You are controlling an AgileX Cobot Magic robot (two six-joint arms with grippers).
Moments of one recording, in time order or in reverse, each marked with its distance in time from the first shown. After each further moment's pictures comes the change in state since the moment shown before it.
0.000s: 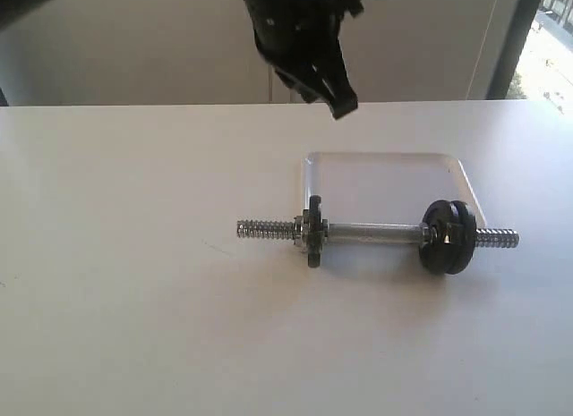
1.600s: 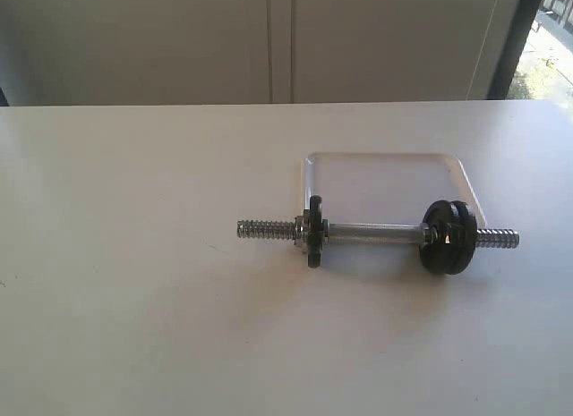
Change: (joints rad) left arm 0.000 -1.391 1.481 0.181 -0.307 -0.728; right arm 0.000 0.000 0.071 -0.008 -0.227 0.113
